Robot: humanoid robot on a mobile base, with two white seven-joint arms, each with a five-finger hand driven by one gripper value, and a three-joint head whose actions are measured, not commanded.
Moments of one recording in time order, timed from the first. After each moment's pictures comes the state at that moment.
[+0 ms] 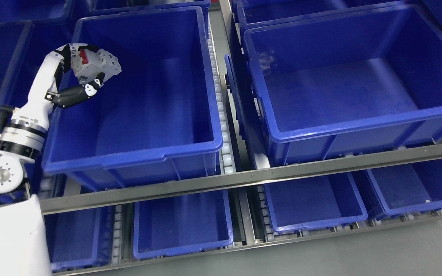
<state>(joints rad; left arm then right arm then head) -0.75 0.18 0.27 -1.46 -0.36 -0.11 -0.56 0.09 0.00 0.00 -0.24 0.07 0.05 -0.14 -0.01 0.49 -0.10</state>
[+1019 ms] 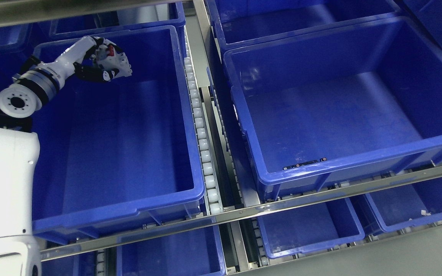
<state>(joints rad) -1.14 0.29 -0.03 -0.90 -0.60 -0.09 -0.60 0.09 0.00 0.00 -0.24 0.07 0.05 -0.14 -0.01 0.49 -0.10</state>
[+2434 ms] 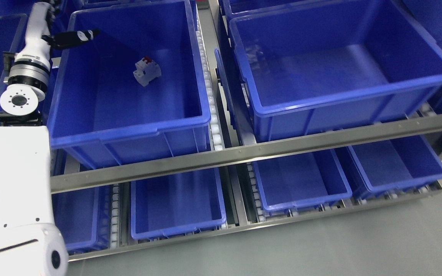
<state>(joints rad) -1.15 0.16 0.23 -0.87 -0.36 -0.13 -0.15 0.09 0.00 0.00 -0.24 0.07 0.05 -0.13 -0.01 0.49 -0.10</state>
